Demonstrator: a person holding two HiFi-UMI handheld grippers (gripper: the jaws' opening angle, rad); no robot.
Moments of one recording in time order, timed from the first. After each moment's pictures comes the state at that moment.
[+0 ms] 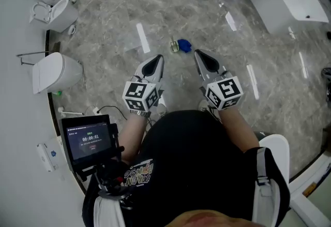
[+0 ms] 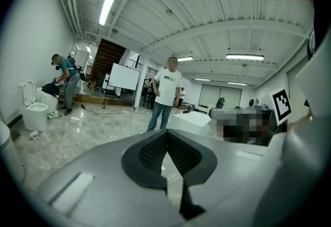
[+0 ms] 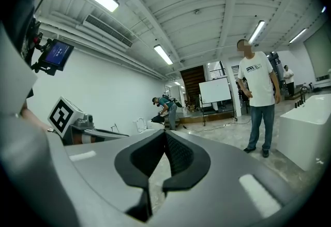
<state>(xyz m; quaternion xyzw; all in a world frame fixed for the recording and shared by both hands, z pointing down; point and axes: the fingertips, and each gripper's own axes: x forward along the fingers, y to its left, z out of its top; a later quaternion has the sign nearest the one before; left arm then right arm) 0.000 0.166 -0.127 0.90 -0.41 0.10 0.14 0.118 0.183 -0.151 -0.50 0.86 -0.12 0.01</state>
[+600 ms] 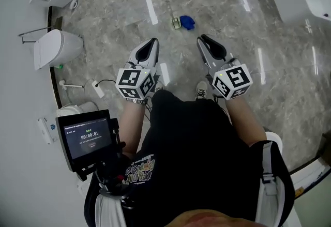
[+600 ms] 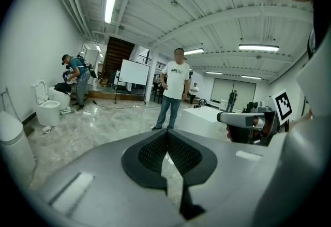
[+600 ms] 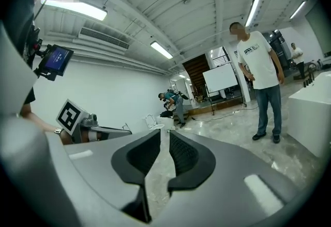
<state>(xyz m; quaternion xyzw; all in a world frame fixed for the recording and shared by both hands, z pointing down) -0.035 0.162 -0.127 0.87 -0.46 0.11 0.17 0.107 0.179 -0.142 -0.44 0.88 -0.17 0.00</state>
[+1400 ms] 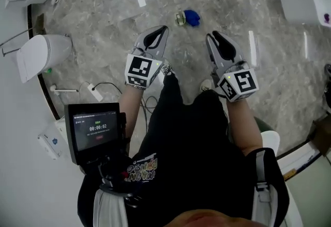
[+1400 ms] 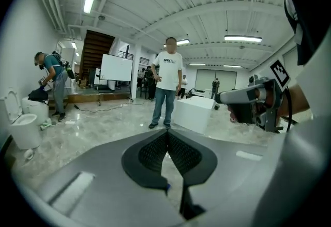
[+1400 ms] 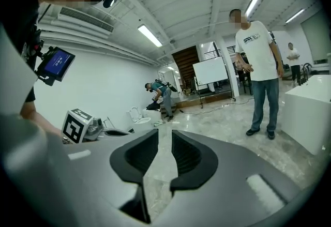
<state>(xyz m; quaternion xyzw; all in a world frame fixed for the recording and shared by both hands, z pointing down) -0.101 -0.004 -0.045 0.91 -0.36 0.15 0.11 0.025 0.036 -0.093 -0.51 0.84 -0.18 -0.04</state>
